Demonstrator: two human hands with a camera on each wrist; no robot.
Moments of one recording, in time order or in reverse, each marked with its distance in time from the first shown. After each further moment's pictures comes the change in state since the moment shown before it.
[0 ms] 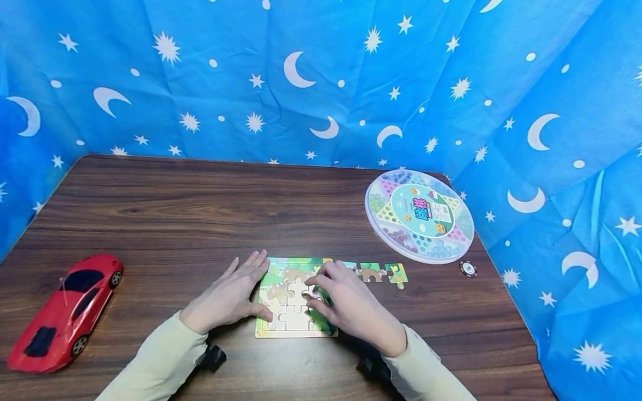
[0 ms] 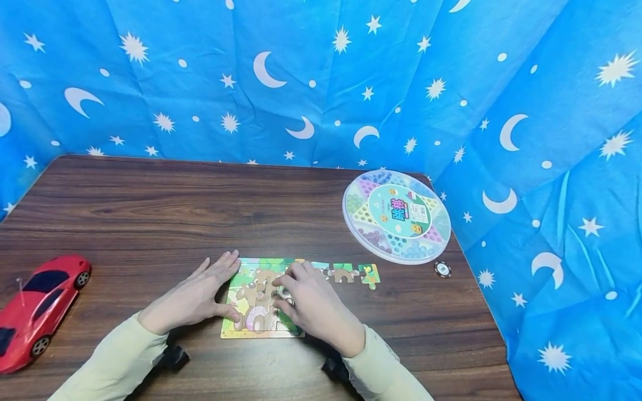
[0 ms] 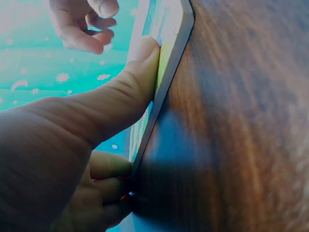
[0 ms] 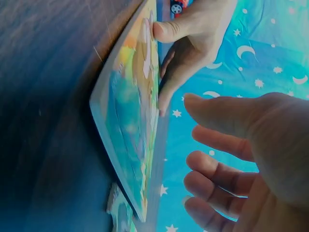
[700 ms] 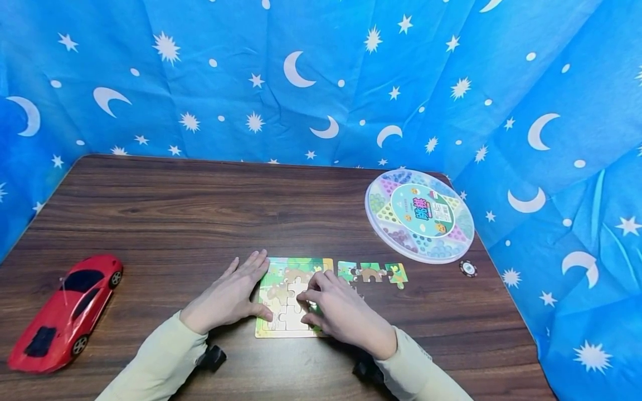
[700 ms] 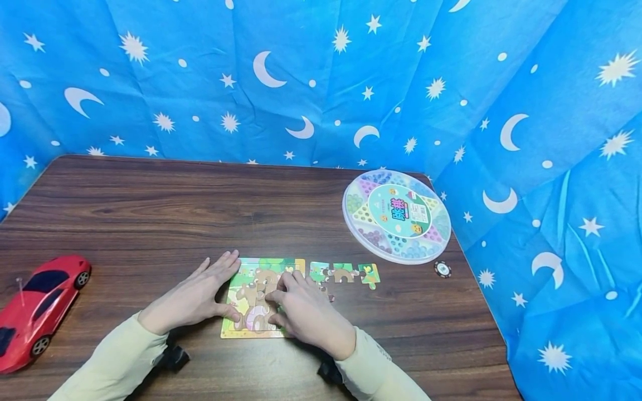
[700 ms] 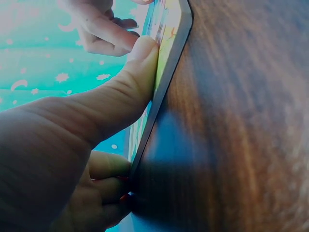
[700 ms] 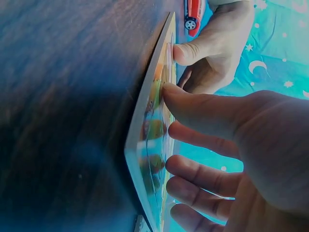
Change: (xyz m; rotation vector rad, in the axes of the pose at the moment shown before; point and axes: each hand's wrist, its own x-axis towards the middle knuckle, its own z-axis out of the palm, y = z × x) left_hand -0.001 -0.001 0.001 -0.010 0.013 0.010; right_hand 0.000 -0.008 0.015 -0.067 -0.137 -0.040
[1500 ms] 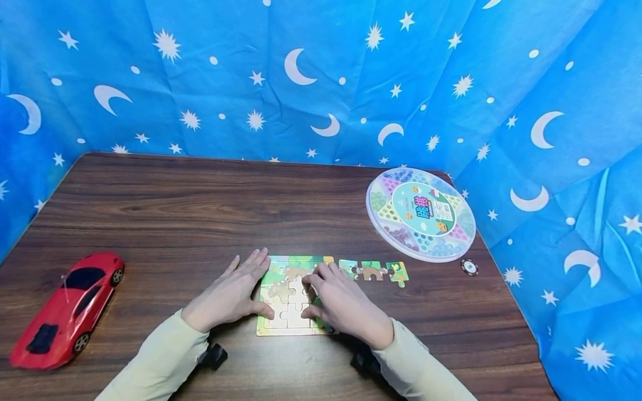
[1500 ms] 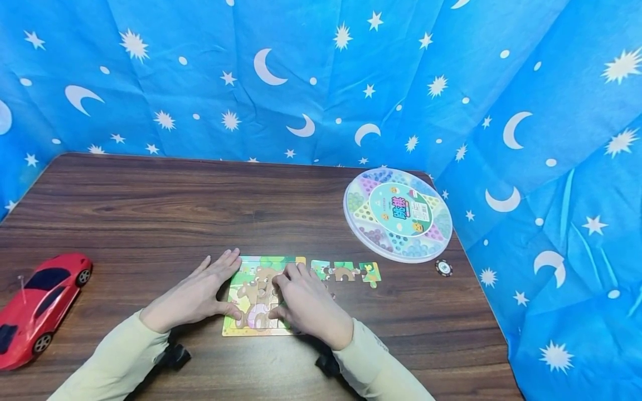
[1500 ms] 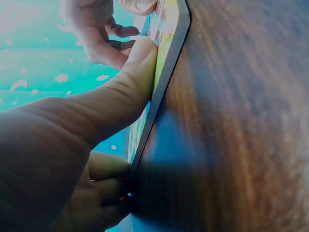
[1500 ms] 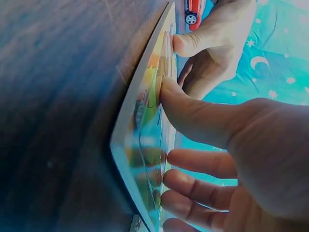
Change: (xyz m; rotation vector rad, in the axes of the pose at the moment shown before) left_hand 0.000 0.001 0.001 0.029 0.010 0.013; right_hand 0.008 0.006 0.001 -0.019 0.030 0.058
